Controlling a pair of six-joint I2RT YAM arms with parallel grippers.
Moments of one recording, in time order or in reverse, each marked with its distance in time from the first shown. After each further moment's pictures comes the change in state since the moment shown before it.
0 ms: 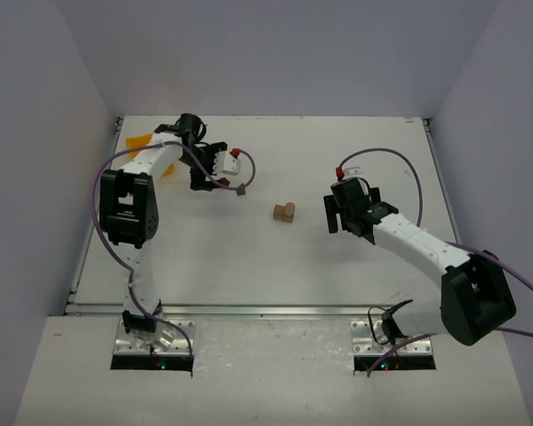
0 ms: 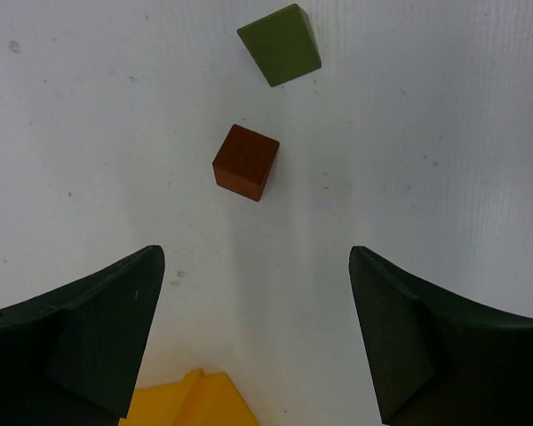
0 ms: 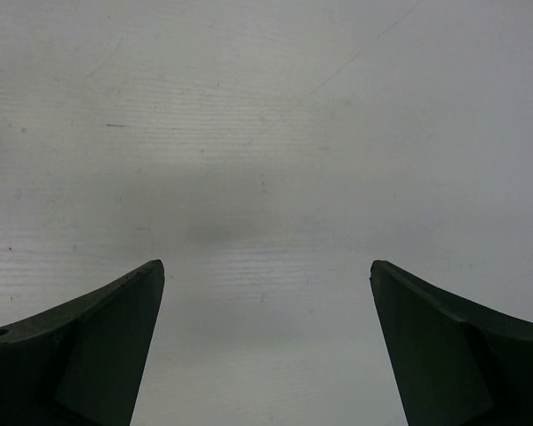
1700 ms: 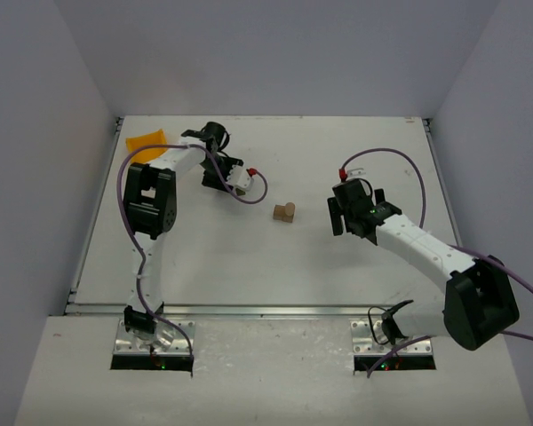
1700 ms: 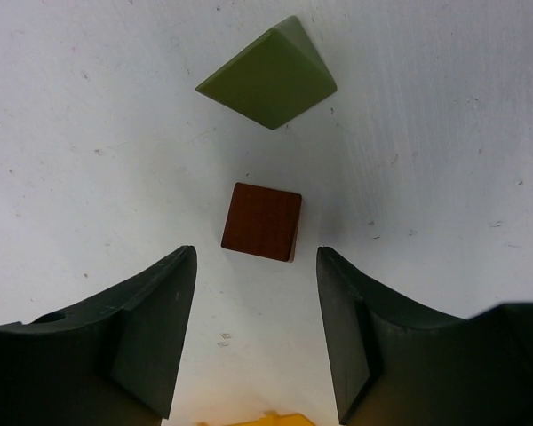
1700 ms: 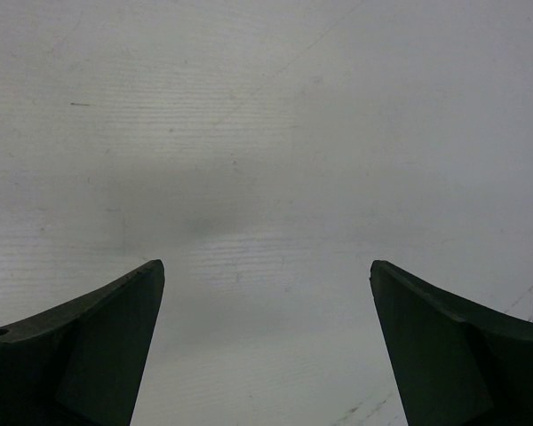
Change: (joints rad) left arm -0.099 0.196 0.106 0.023 -0.191 0.204; right arm 0.000 -0.031 0.010 -0.087 0.039 0.005
